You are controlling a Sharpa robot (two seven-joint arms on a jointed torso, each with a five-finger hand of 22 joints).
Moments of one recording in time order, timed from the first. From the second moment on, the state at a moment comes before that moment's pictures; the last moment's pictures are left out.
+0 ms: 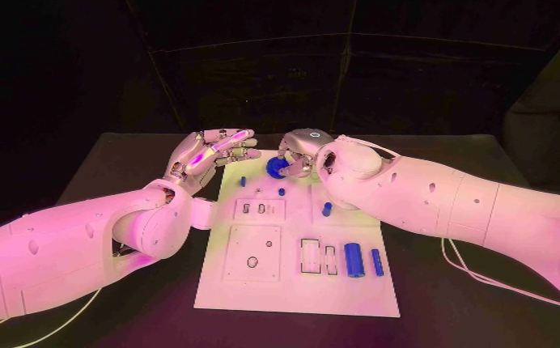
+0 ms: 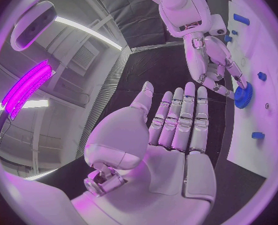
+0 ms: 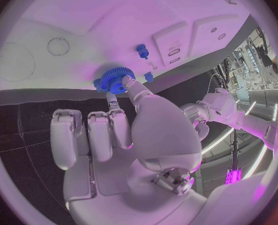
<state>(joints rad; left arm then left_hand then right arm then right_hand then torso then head) 1.22 -0.92 -0.13 1.63 0.03 -0.30 0.67 1.19 0.21 -0.10 -0.20 0.04 0.92 0.23 0.12 0.07 0.99 0.19 0.16 0.07 1.01 0.15 0.24 0.07 0.17 0.82 0.26 0.22 0.09 1.26 -0.40 -0.04 1.20 -1.63 -0.25 -0.25 1.28 0.01 0.24 -0.04 0.24 0.96 0.16 0.18 0.08 1.46 0.05 1.43 1.31 1.46 -0.02 1.51 1.31 0.02 1.47 0.09 1.54 1.31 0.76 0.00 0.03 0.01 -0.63</state>
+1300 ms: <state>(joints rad) 1.22 -0.93 -0.13 1.63 0.03 -0.30 0.67 1.19 0.21 -0.10 -0.21 0.04 0.92 0.23 0.12 0.07 1.00 0.19 0.15 0.07 1.01 0.15 0.24 0.07 0.17 0.82 0.26 0.22 0.09 1.26 -0.62 -0.04 1.34 -1.56 -0.32 -0.21 1.24 -0.06 0.21 -0.03 0.20 0.88 0.17 0.09 0.08 1.43 0.09 1.37 1.31 1.47 0.01 1.51 1.31 0.02 1.47 0.12 1.54 1.31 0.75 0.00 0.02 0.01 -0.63</state>
